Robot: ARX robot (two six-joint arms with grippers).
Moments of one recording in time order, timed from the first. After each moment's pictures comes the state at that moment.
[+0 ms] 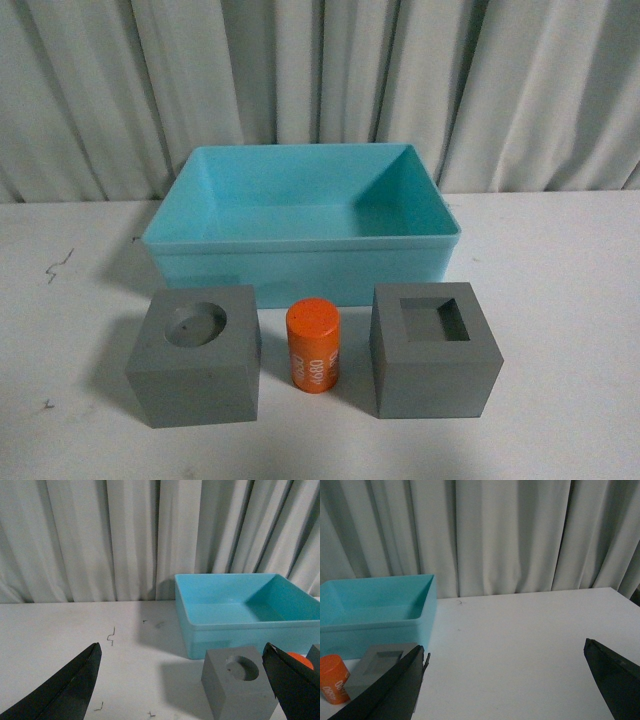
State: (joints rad) left arm 0.00 0.01 0.01 0.00 0.00 -0.01; right arm 0.00 0.00 0.01 0.00 0.00 0.00
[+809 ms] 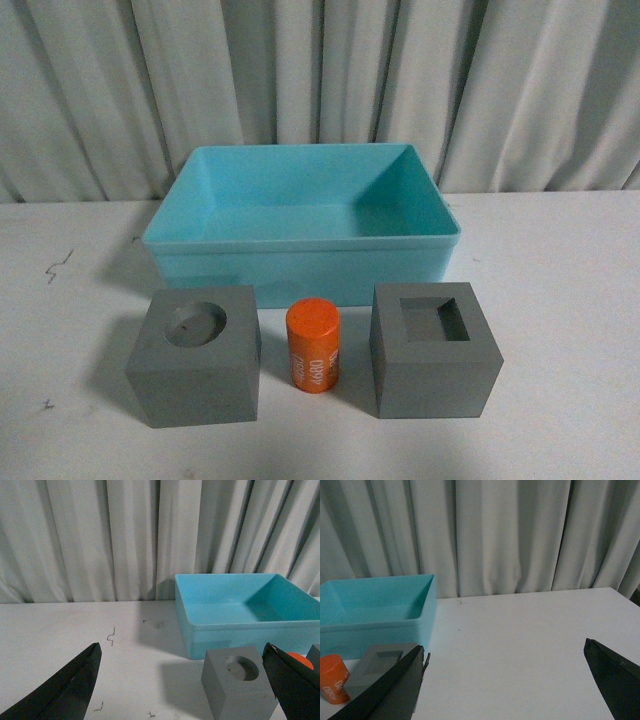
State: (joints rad) left arm 0.00 0.01 0.01 0.00 0.00 -0.01; right arm 0.00 0.00 0.01 0.00 0.00 0.00
